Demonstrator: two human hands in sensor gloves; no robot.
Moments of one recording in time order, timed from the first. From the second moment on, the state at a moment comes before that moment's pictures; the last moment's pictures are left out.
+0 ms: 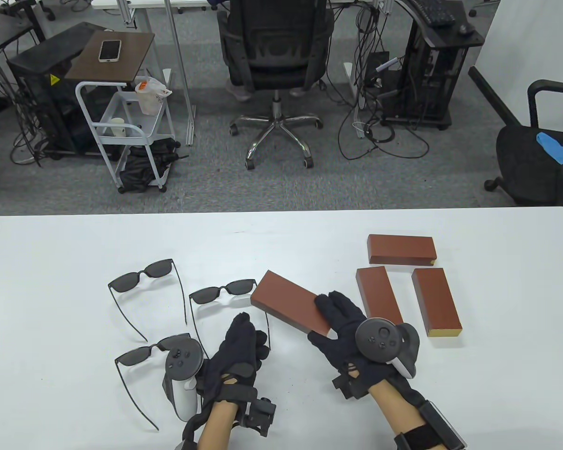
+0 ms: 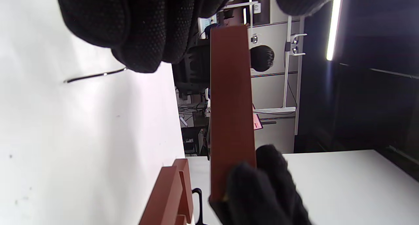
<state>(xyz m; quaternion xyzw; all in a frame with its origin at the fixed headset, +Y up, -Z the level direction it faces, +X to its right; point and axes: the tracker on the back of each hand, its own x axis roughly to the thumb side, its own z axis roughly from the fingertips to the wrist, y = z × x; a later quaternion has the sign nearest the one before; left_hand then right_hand) -0.152 -0.738 -0.284 -0.06 0.05 0.65 0.76 0.126 -0.681 -0.335 0.13 -0.15 0.93 0.31</state>
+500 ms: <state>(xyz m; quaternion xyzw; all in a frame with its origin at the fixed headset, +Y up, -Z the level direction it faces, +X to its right) -0.147 -0.720 -0.286 0.00 0.01 0.43 0.90 0.068 -0.699 -0.430 0.02 -0.14 0.97 0.18</state>
